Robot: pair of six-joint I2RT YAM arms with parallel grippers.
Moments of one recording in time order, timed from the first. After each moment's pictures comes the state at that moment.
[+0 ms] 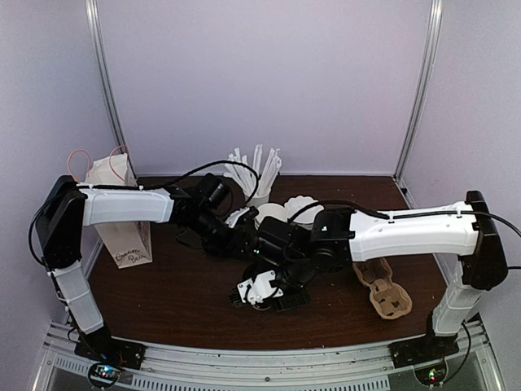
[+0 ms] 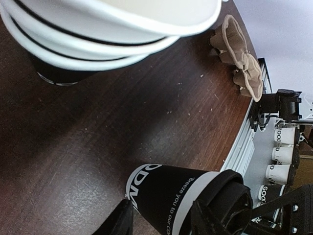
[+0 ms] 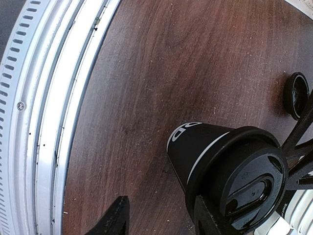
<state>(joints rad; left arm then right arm) -0.75 1.81 1.26 -0.47 0.63 -0.33 1.25 1.75 1.44 -0.87 0.00 -0.67</state>
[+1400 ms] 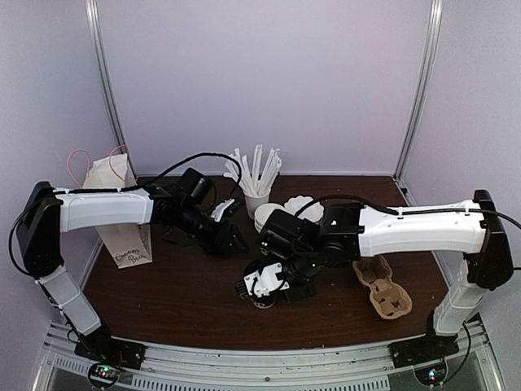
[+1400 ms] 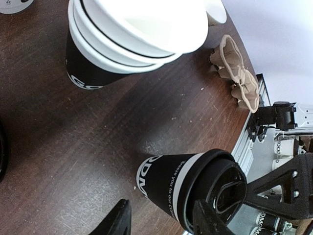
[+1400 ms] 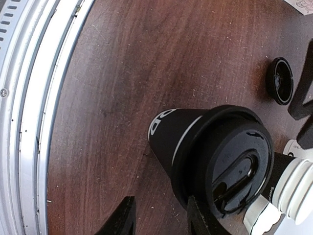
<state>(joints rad) -0.71 1.67 1.16 -0.42 0.59 -0.36 1.22 1.72 1.41 -0.85 0.07 -0.71</state>
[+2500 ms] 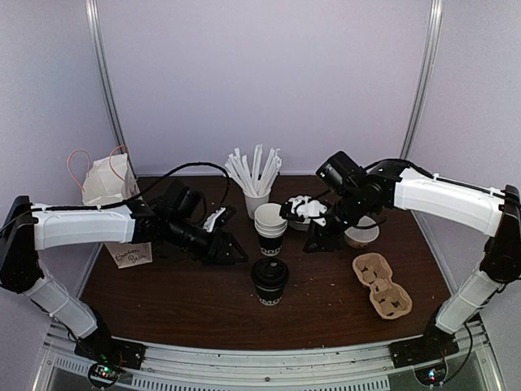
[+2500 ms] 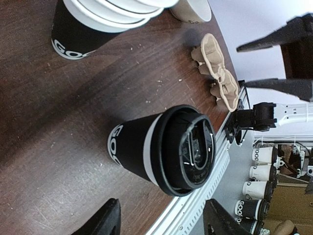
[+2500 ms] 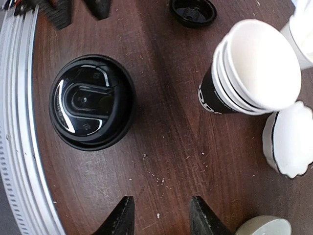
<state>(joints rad) -0.77 1.49 0.97 -0.28 0.59 -0.59 0.80 1.57 1.36 -0.85 -0.22 -0.52</state>
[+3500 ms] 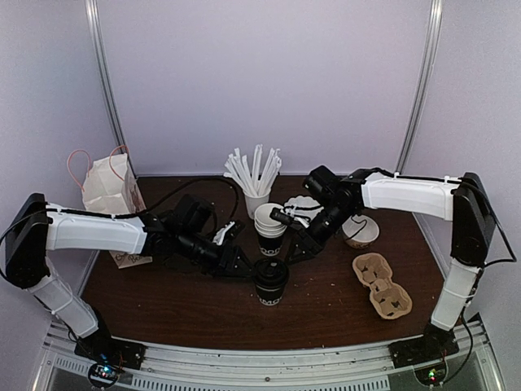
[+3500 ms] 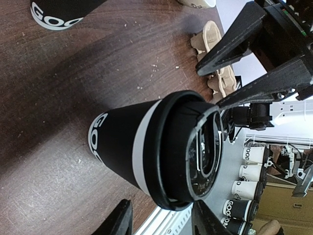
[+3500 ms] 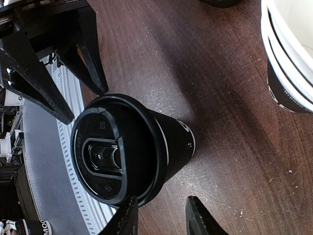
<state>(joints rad) -0.85 1.55 0.90 -0.13 0.61 -0.74 0.71 1.81 1.41 -0.81 -0.65 -0.18</state>
